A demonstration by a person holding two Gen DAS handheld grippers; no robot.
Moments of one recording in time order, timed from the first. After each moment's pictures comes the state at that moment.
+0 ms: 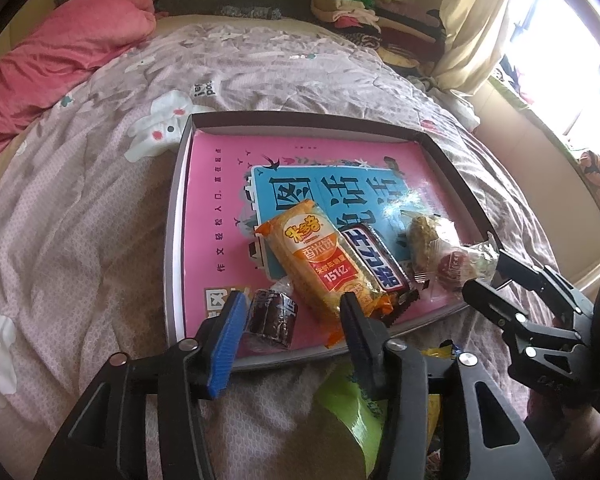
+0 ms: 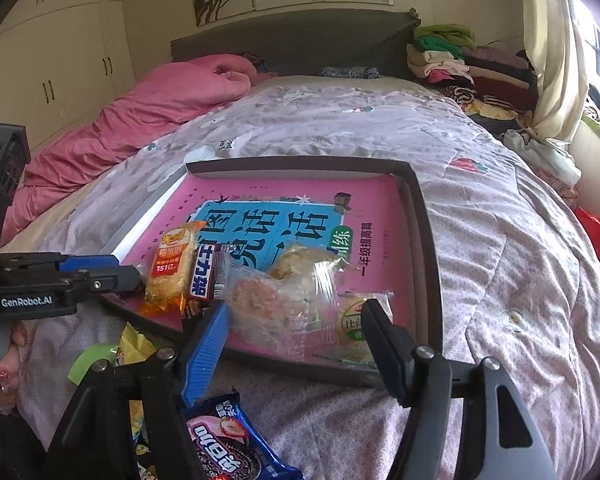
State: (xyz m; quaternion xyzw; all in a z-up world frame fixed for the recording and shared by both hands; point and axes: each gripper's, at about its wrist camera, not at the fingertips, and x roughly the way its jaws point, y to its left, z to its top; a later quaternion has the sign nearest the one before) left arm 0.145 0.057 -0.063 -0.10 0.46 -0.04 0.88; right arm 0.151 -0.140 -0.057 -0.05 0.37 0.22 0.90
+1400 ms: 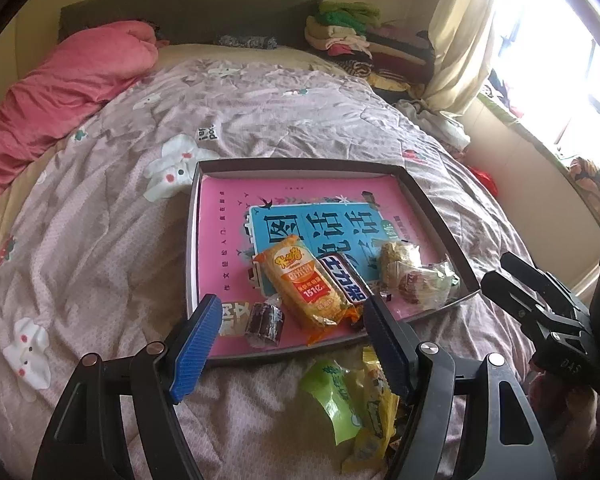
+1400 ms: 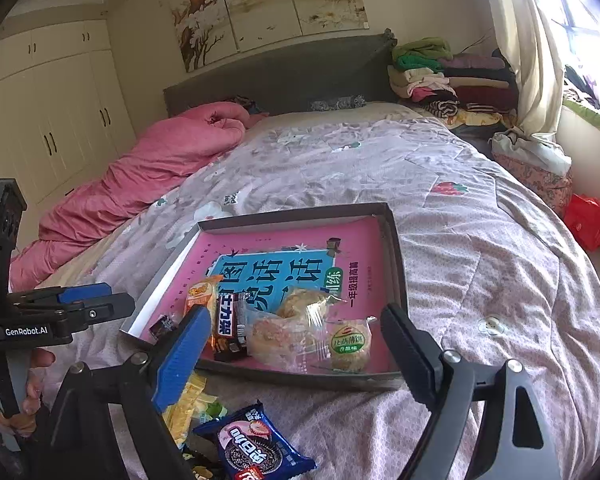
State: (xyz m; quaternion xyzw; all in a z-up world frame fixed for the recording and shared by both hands) left arm 0.115 0.055 -0.015 -0.09 0.42 -0.04 0.90; right arm 0.127 -0.169 -0.011 0.03 0.32 0.22 0.92
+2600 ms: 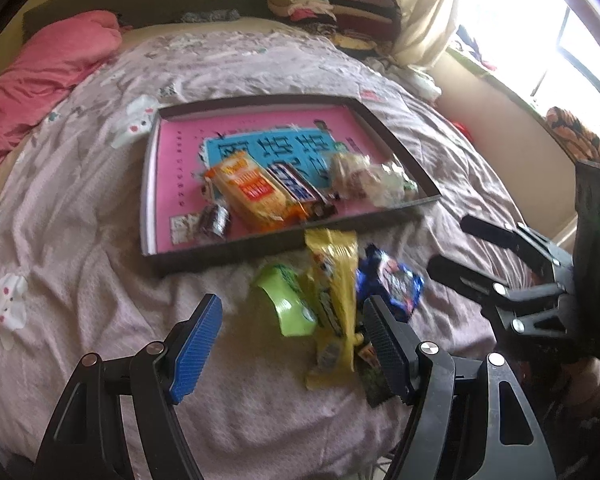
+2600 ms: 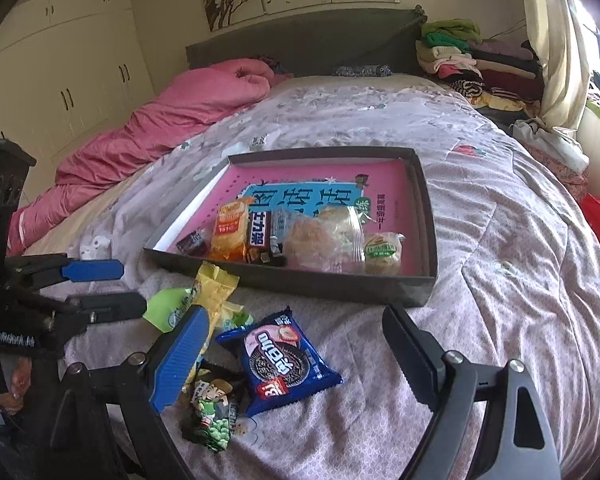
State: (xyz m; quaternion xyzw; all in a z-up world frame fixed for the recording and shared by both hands) left arm 0.061 0.016 -0.040 -0.05 0.47 -0.09 0.88; right arm 0.079 -0.160 -0.036 -0.02 0.38 0.25 0.89
